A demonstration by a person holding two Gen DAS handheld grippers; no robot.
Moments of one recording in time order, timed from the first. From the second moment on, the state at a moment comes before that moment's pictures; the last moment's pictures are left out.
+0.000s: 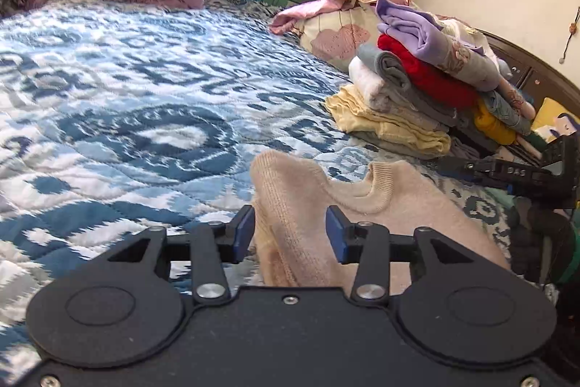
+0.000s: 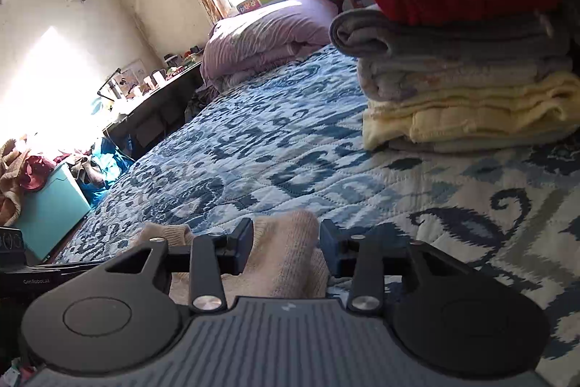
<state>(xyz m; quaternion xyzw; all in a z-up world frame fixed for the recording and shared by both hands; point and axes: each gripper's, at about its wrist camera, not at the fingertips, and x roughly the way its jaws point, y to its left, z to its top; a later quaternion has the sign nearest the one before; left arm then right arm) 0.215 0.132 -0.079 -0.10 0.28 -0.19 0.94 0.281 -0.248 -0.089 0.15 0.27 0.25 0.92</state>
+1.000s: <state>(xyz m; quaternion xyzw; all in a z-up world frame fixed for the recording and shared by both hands) 0.271 0.085 -0.121 0.01 0.34 -0.20 0.92 0.280 -0.188 -0.123 -0.06 0.29 0.33 0.90</state>
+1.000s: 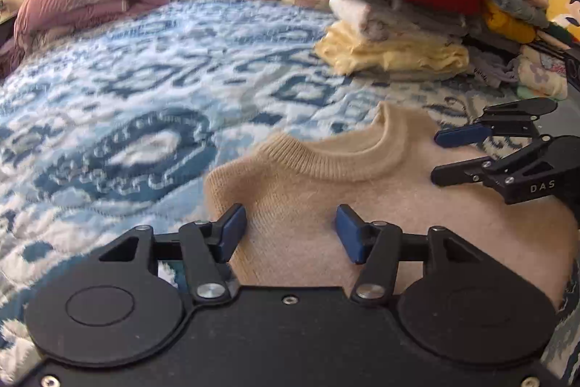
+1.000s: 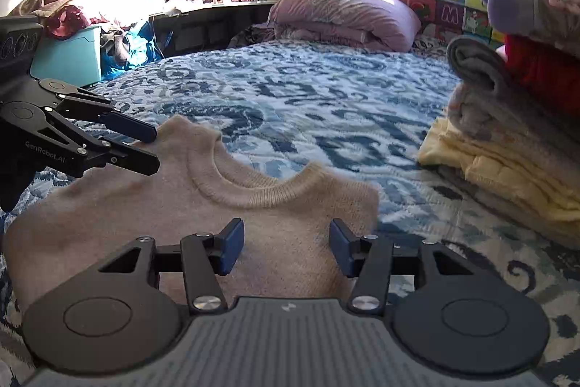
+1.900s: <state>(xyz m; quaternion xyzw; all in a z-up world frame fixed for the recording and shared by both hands) 0.157 0.049 -0.091 0.05 0.36 -0.19 0.91 0.165 -0.206 -0.101 -0.02 0.28 0.32 0.91</state>
